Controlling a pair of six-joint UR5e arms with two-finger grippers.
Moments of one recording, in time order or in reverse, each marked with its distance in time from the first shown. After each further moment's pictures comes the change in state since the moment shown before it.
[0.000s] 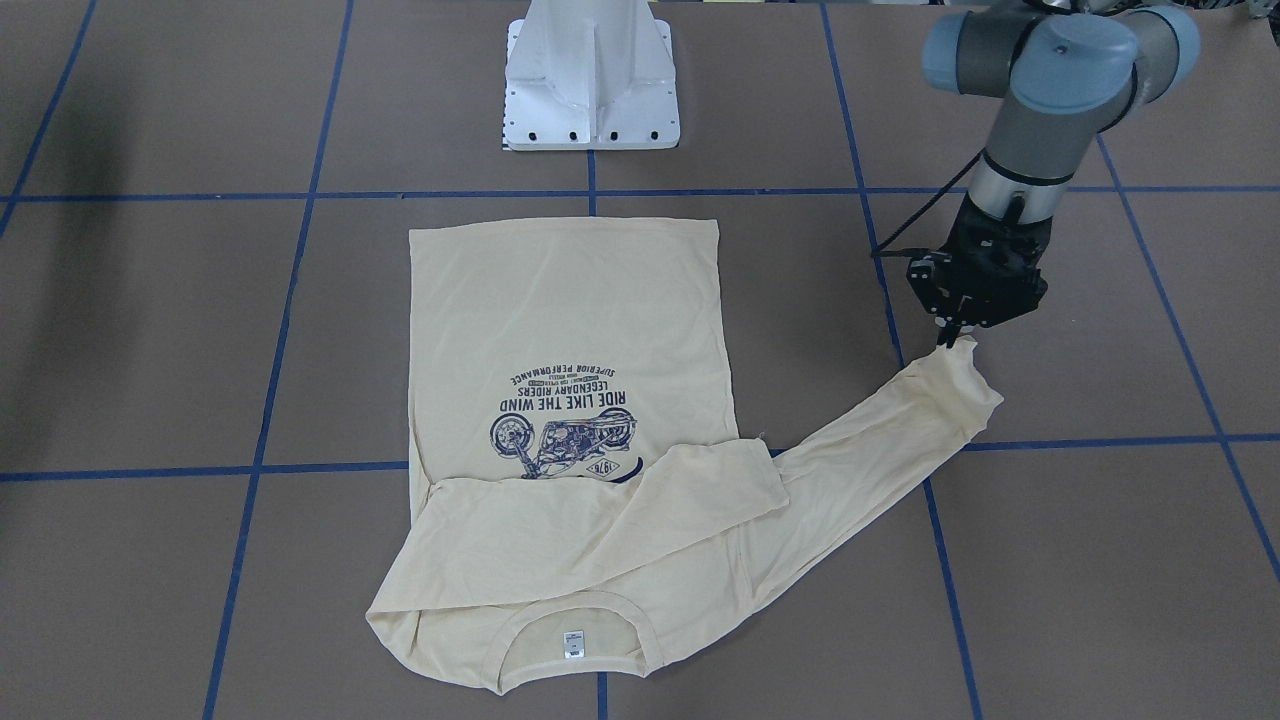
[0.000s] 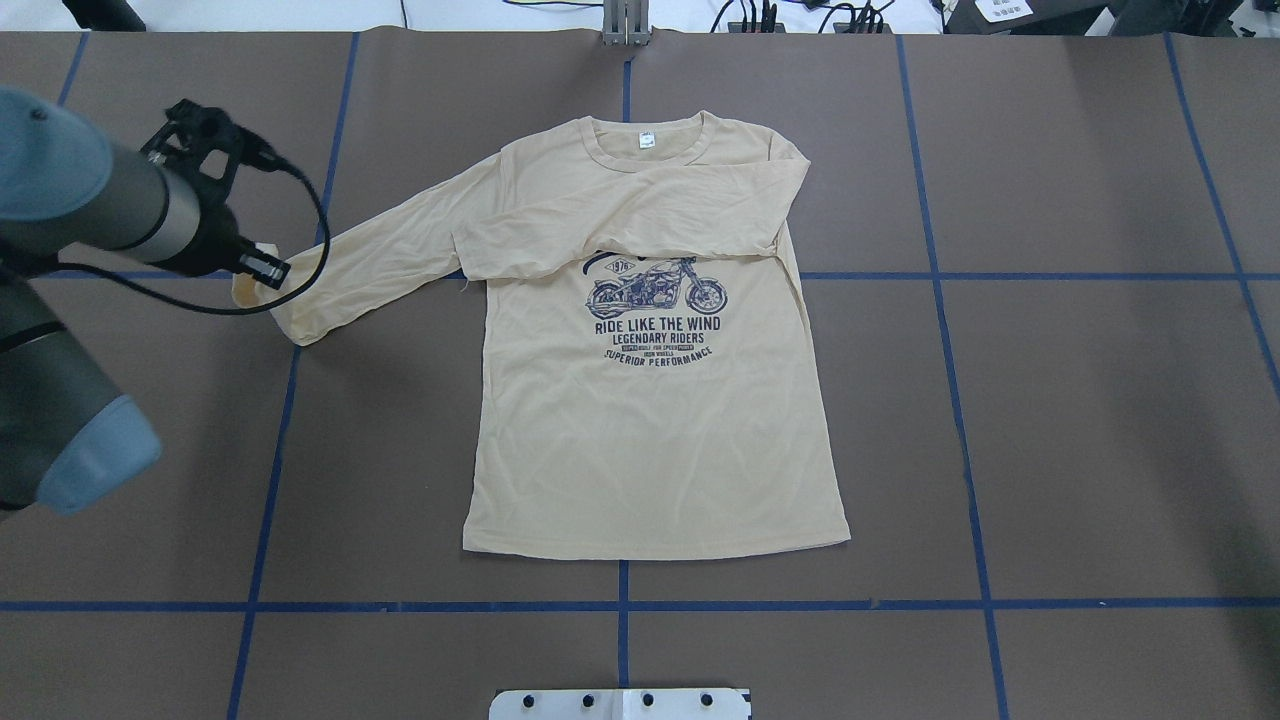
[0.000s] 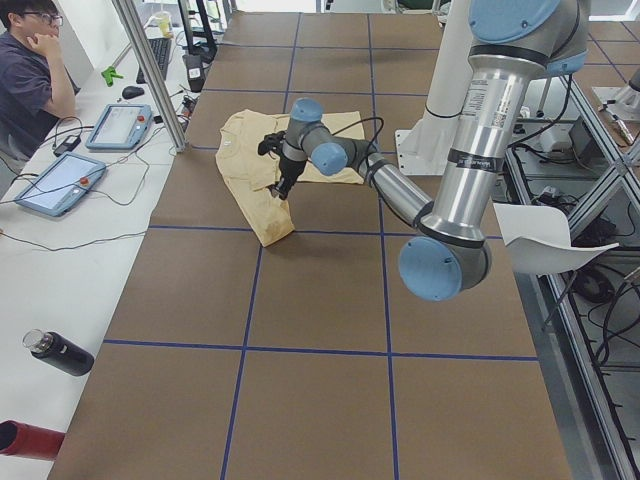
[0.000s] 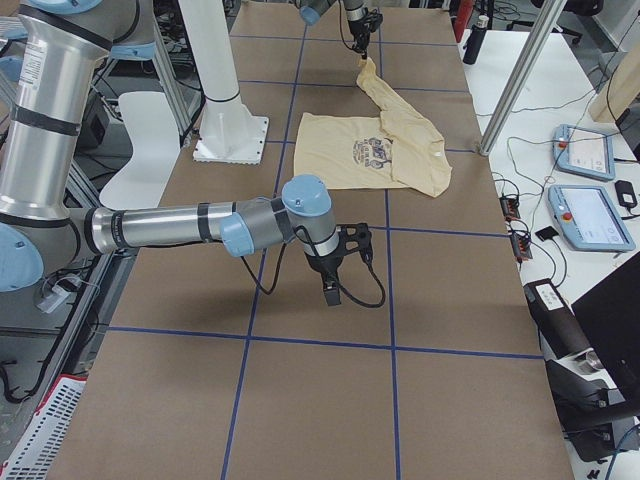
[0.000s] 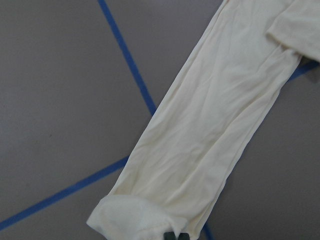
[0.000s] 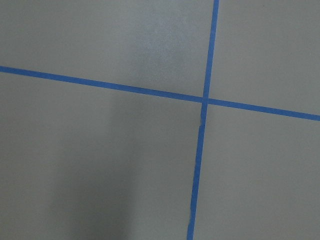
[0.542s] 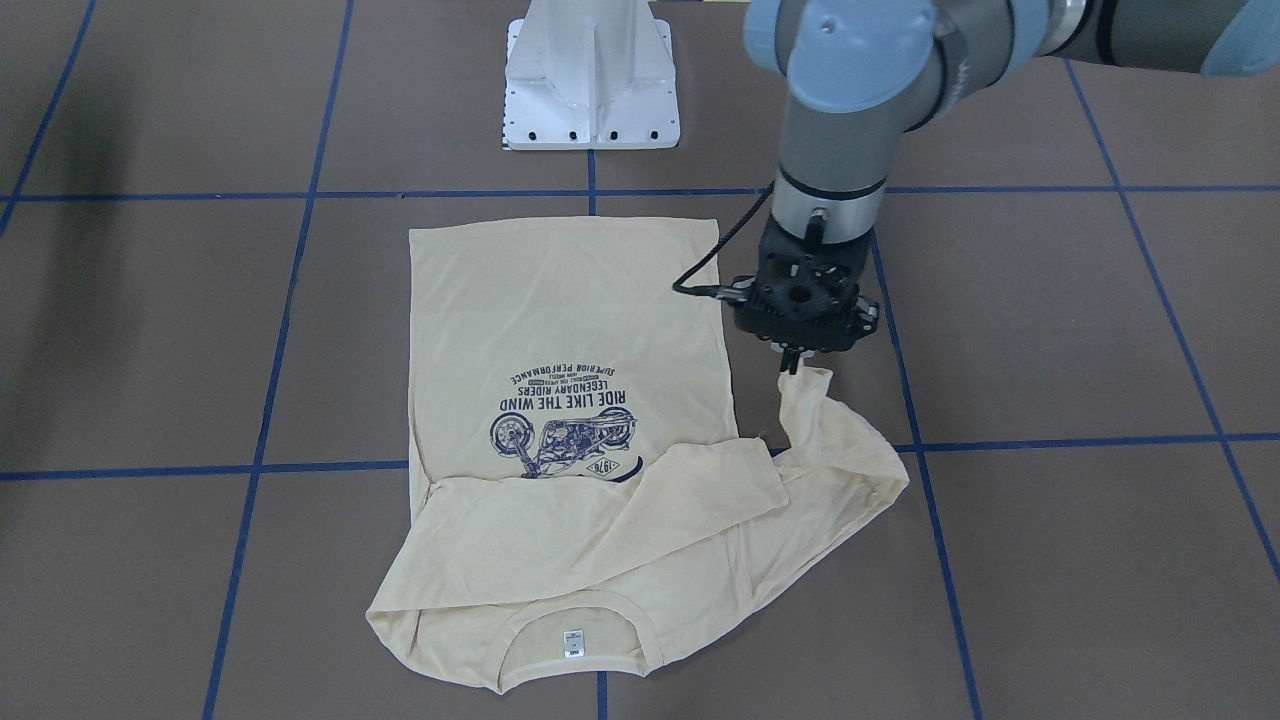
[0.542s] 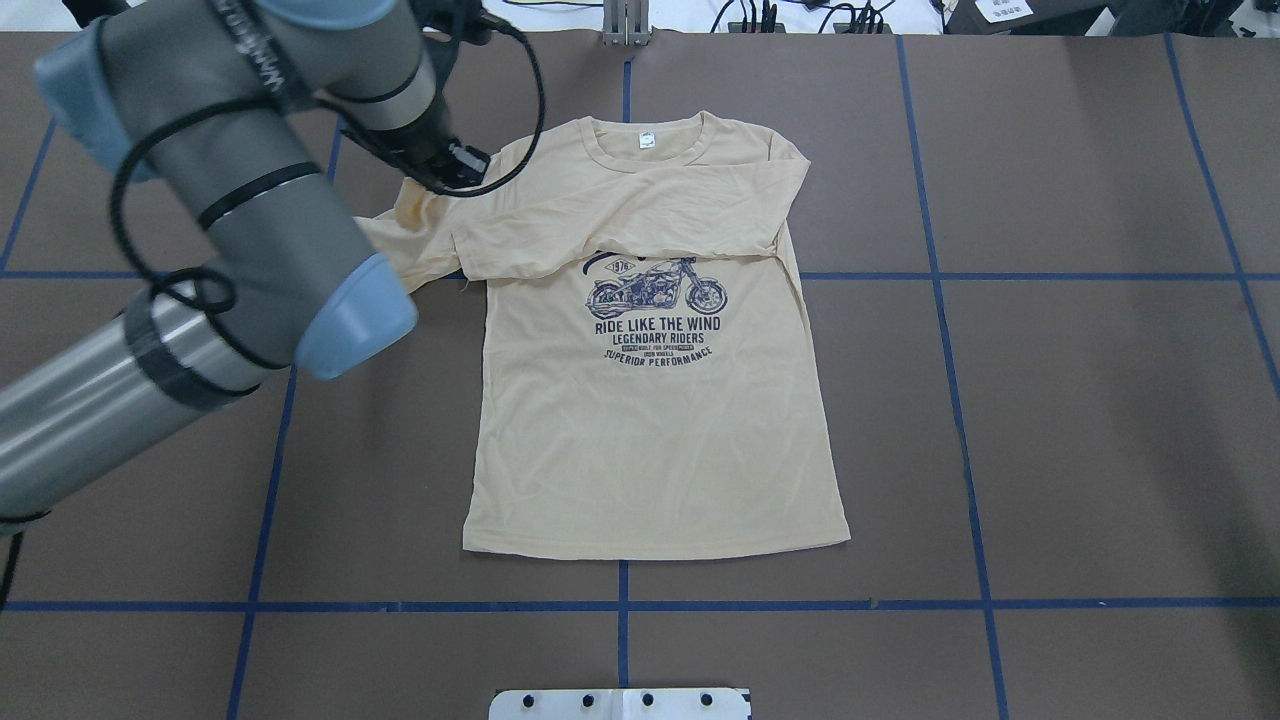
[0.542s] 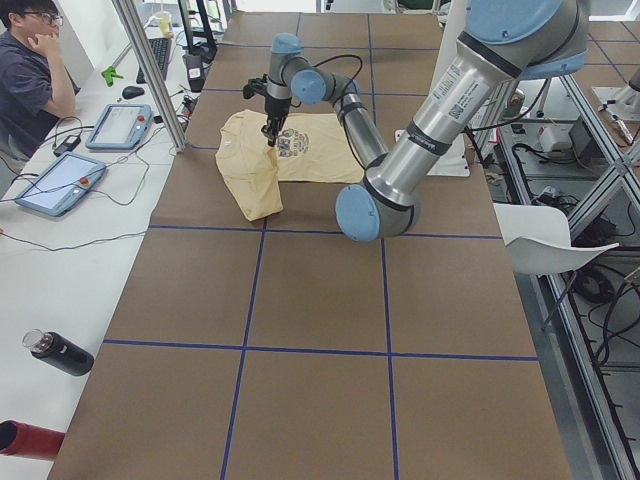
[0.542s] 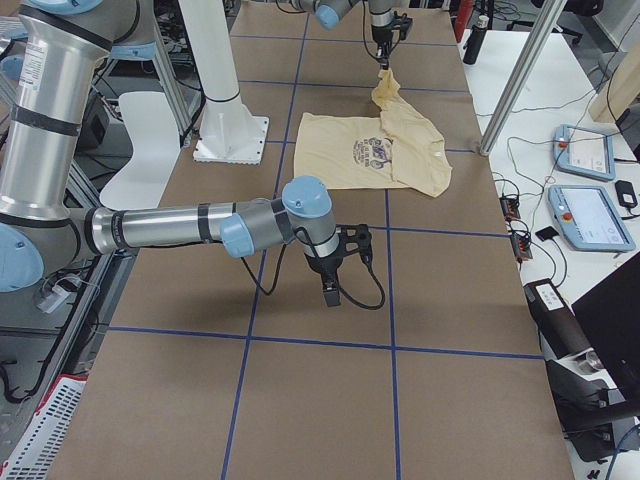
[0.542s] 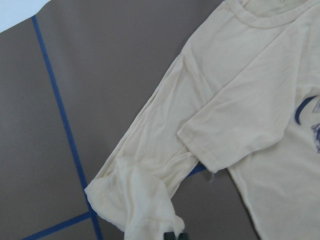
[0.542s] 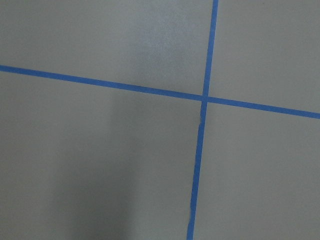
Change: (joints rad) left arm 0.029 -0.519 0.291 0.276 -0.025 -0.135; right arm 0.000 -0.001 -0.002 0.000 0.001 0.001
